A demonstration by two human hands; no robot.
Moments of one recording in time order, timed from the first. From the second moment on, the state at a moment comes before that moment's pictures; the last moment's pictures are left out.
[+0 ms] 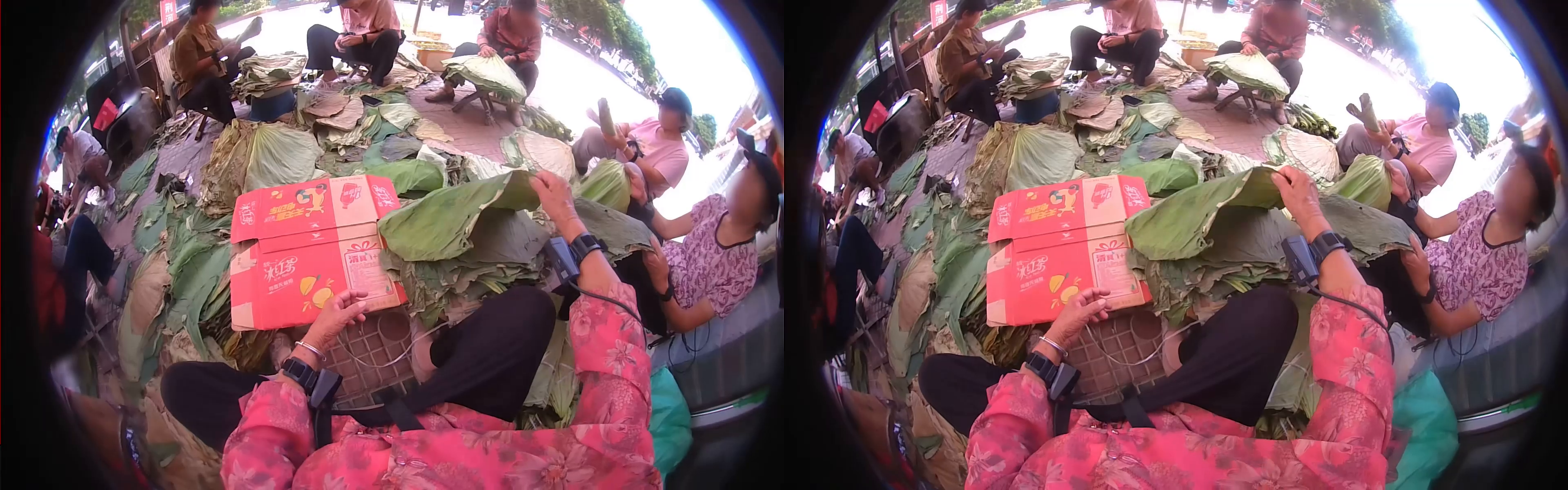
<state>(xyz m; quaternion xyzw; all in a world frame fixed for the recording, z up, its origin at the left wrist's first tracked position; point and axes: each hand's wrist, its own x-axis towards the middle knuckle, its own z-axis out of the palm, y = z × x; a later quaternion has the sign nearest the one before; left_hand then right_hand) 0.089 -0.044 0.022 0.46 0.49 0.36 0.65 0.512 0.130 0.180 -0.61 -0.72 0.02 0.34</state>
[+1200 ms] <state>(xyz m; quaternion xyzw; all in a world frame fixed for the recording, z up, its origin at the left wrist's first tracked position) -0.025 -0.023 -0.044 0.32 0.71 0.63 0.06 0.204 0.029 0.016 -0.23 -0.93 0.23 0.15</state>
